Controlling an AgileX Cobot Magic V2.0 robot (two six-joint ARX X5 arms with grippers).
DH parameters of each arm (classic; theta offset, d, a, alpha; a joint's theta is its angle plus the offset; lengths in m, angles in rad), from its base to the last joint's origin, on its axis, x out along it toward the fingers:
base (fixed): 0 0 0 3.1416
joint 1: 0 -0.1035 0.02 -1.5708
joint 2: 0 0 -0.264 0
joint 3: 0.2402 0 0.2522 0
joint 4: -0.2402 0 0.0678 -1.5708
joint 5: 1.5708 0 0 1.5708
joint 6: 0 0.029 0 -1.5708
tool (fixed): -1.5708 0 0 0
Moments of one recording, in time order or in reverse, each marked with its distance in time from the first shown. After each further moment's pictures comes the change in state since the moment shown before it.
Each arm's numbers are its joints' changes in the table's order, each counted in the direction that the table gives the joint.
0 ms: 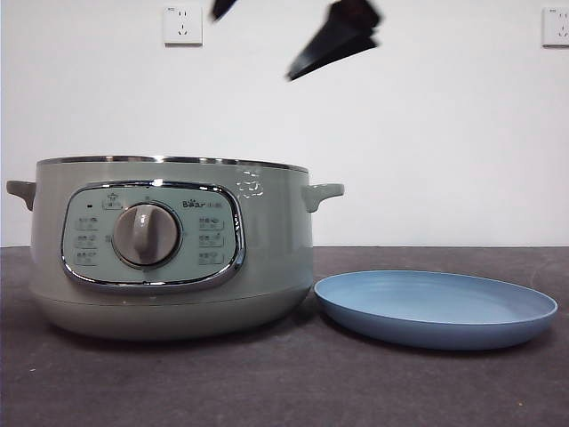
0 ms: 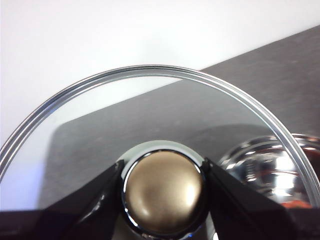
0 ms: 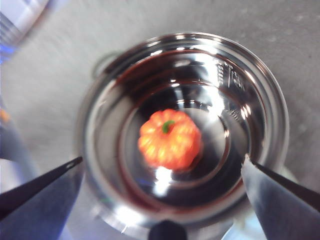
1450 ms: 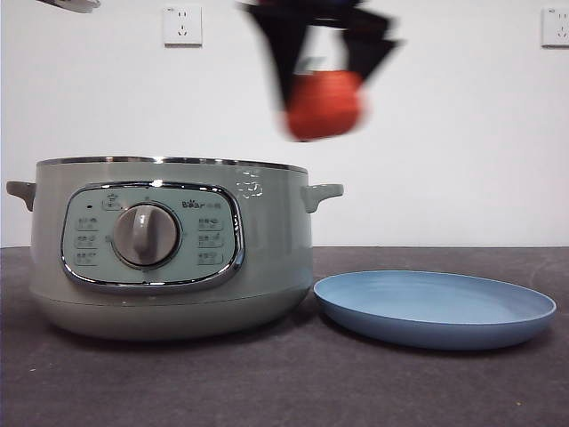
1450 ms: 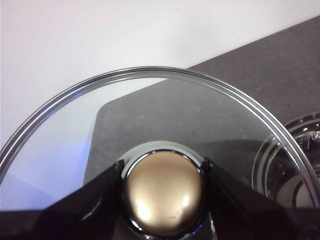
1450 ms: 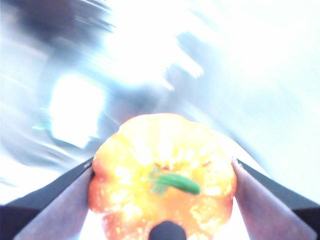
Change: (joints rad) left arm 0.000 0.021 0.000 -0.072 0.131 0.019; right arm 0.014 -0.177 0.263 -0.436 -0.396 -0.062
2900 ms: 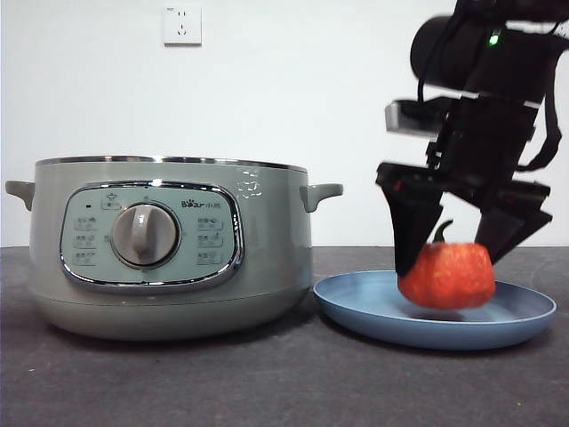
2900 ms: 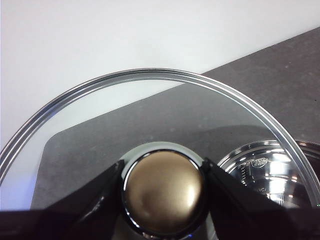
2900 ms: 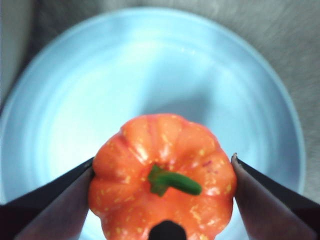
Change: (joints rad) left arm 0.000 -0.028 0.000 0.108 -0.204 0.000; right arm 0.264 0.191 -0.841 0.631 0.178 0.153
